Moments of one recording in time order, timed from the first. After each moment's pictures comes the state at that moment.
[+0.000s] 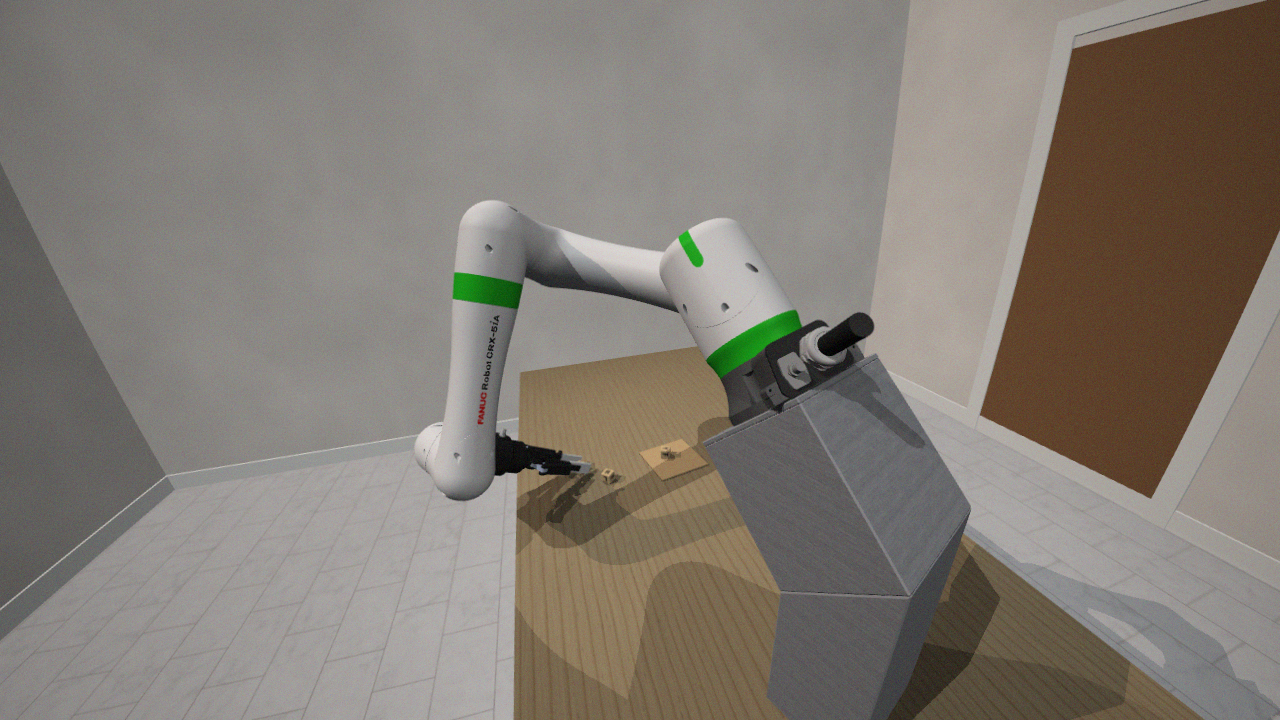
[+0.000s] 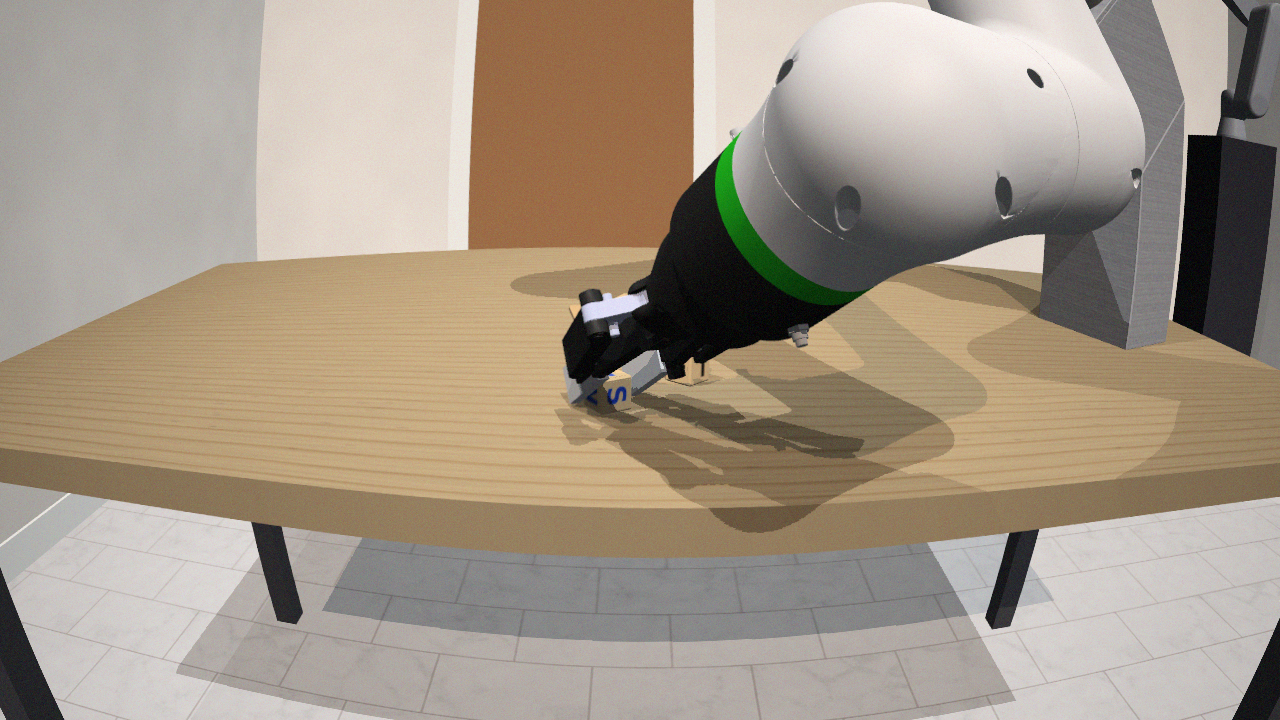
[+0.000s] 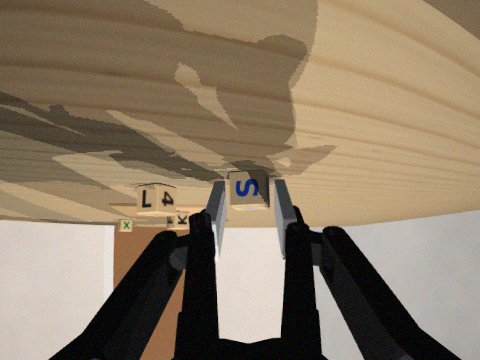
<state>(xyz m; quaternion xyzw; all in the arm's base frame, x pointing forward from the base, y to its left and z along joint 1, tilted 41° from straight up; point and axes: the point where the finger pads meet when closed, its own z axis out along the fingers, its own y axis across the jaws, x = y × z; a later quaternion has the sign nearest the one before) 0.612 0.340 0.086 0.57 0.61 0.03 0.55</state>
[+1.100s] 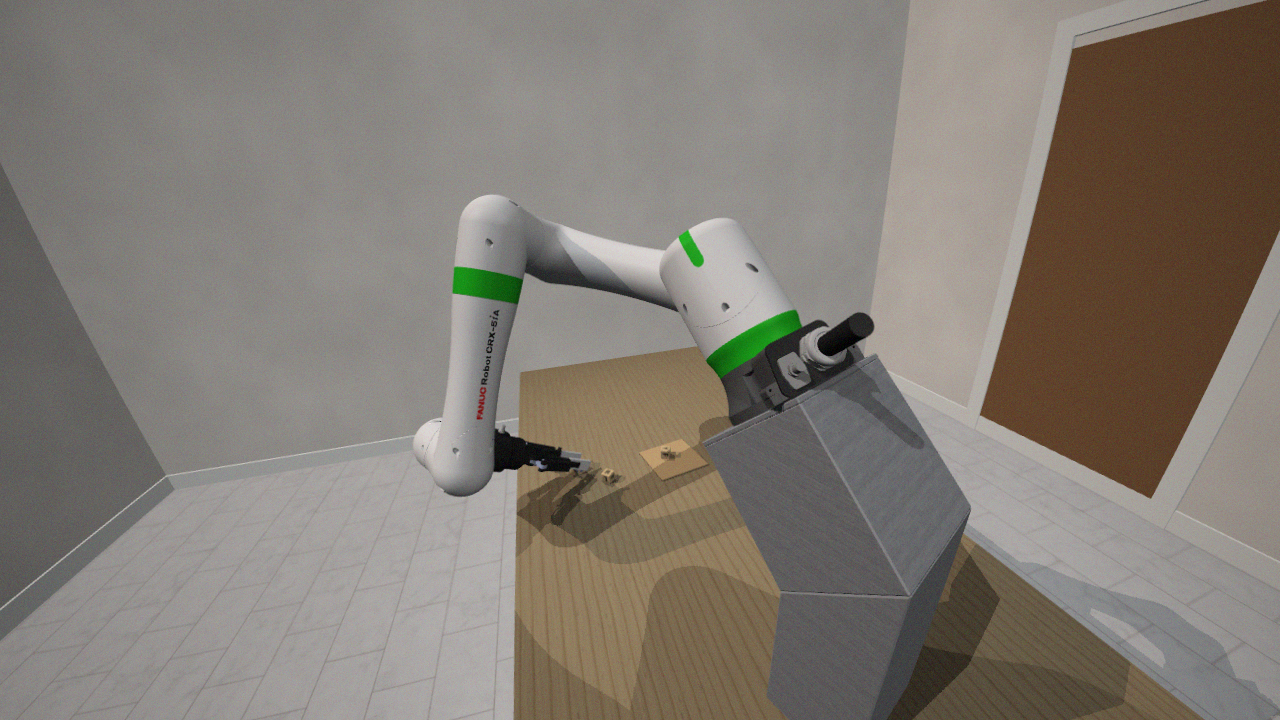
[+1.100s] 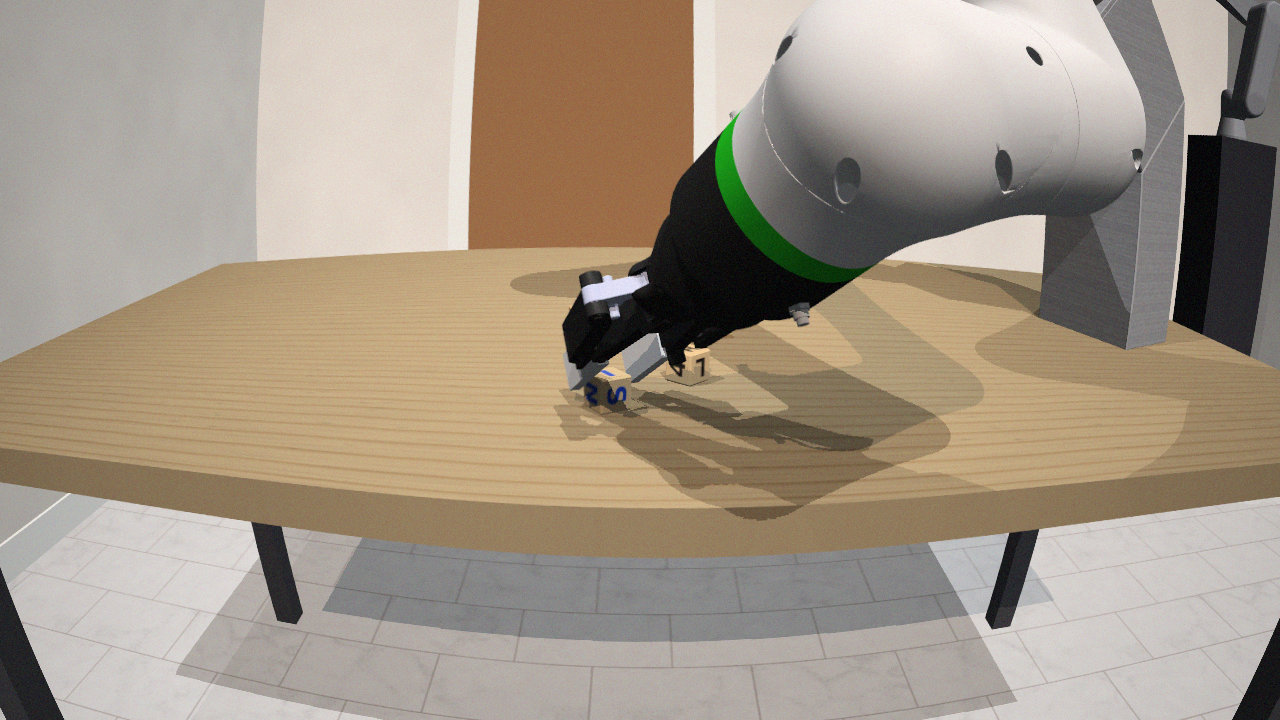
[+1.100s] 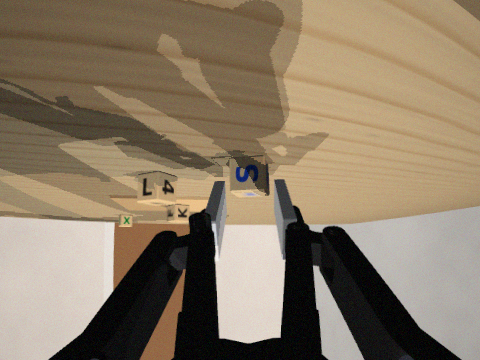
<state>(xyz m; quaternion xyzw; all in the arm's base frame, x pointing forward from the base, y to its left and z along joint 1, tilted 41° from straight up) 0.606 0.337 0.093 0.57 0.61 0.03 0.55</state>
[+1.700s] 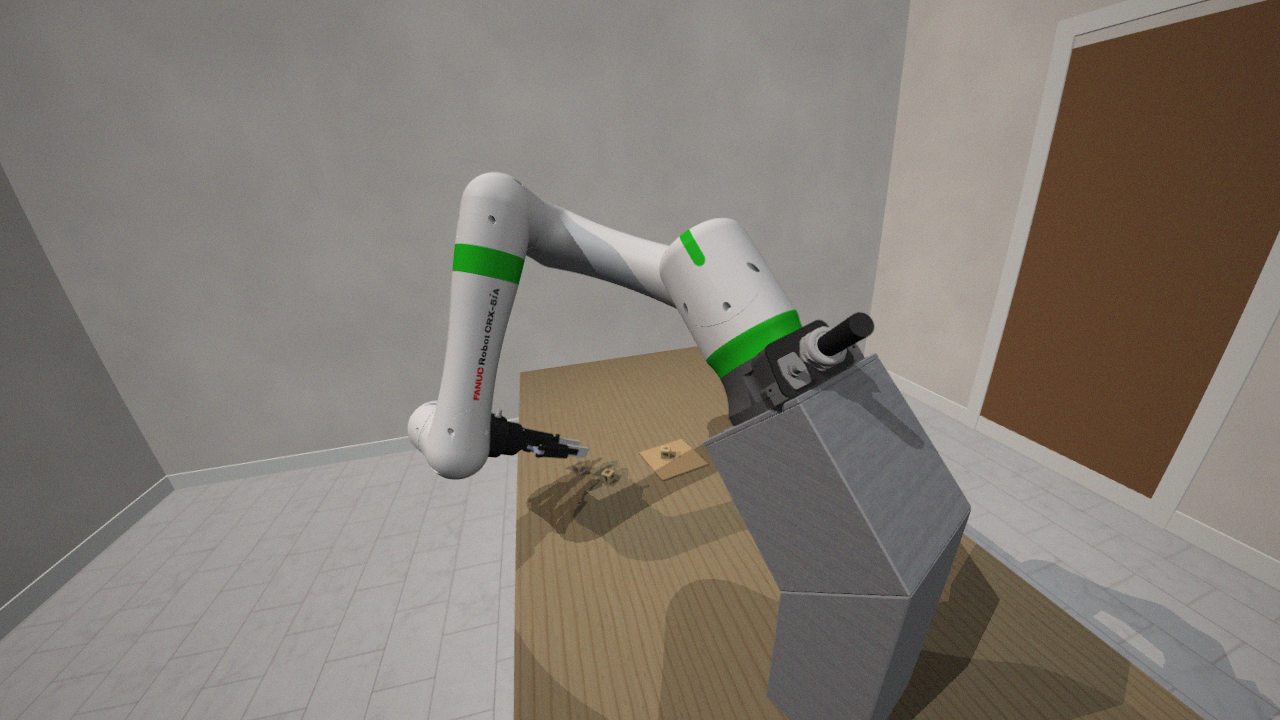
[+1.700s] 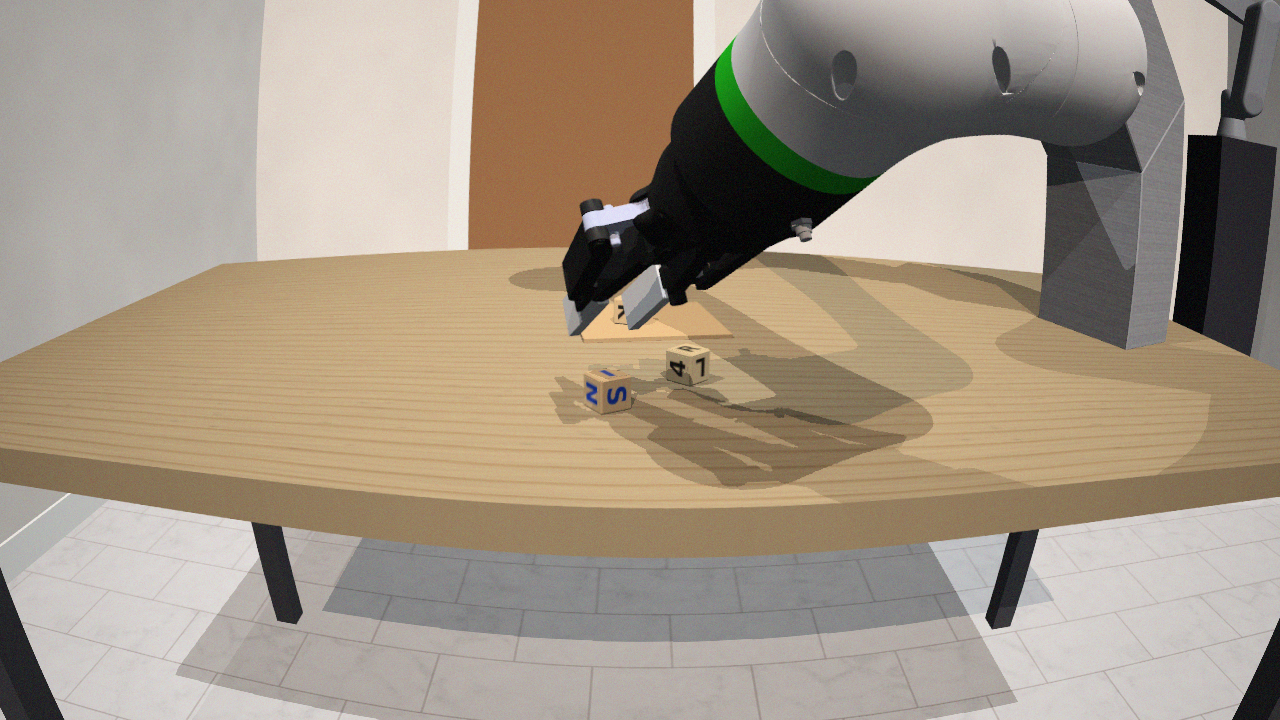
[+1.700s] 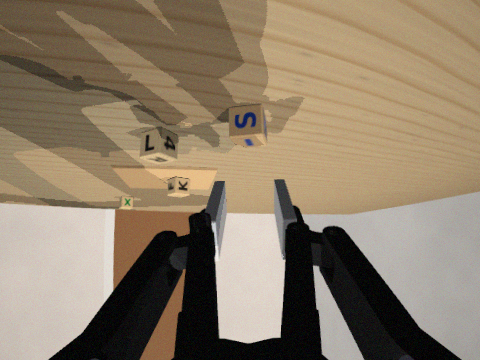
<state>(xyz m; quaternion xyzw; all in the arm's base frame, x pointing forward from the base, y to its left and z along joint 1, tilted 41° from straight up) 0.583 0.325 0.123 0.57 0.61 0.03 0.55</state>
